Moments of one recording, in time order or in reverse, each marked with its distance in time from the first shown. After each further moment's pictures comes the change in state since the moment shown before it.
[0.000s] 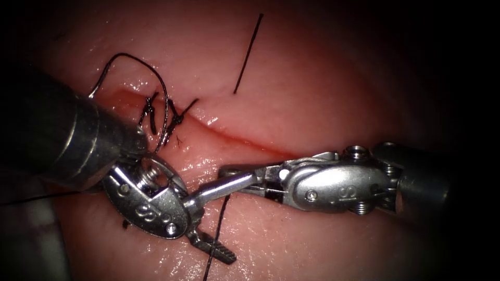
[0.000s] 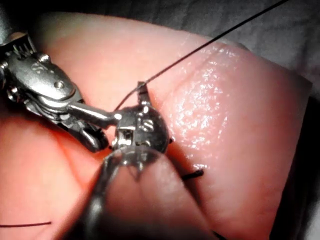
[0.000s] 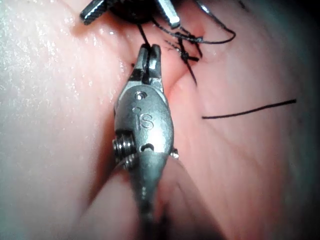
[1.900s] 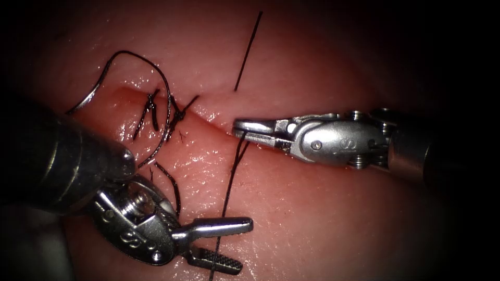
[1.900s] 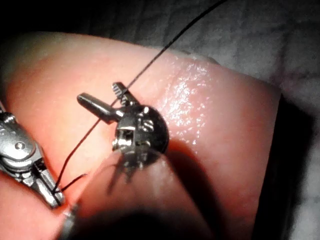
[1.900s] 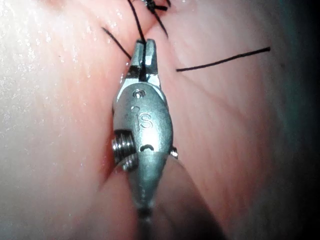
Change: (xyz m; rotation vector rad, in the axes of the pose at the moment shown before) right arm -0.008 0.005 -0.001 -0.050 -0.052 0.062; left arm 0.002 0.002 -0.002 -0.012 0.038 0.053
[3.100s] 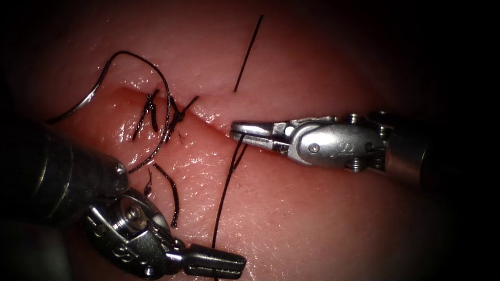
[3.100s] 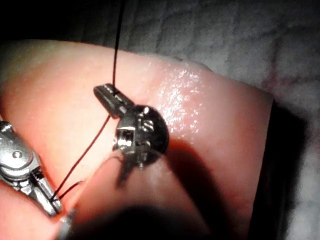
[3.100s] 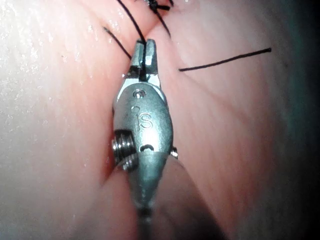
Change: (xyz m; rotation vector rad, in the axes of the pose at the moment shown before) right arm 0.000 -0.001 0.000 0.003 0.003 0.000; left arm 0.001 0.001 0.000 -0.090 0.012 0.013
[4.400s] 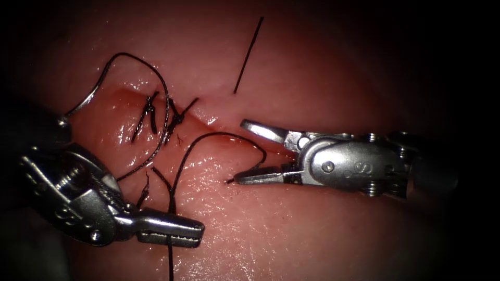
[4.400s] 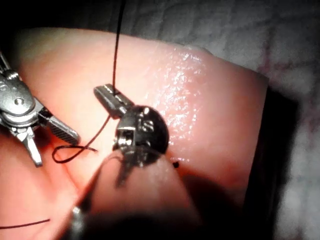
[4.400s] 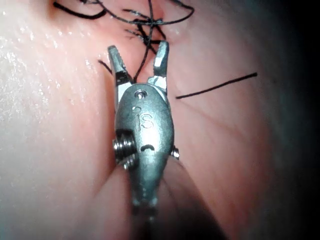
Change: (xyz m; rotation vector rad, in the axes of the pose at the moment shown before) right arm 0.008 0.001 -0.001 -0.077 -0.022 0.069; left arm 0.001 -0.005 -0.004 0.045 -0.048 0.023
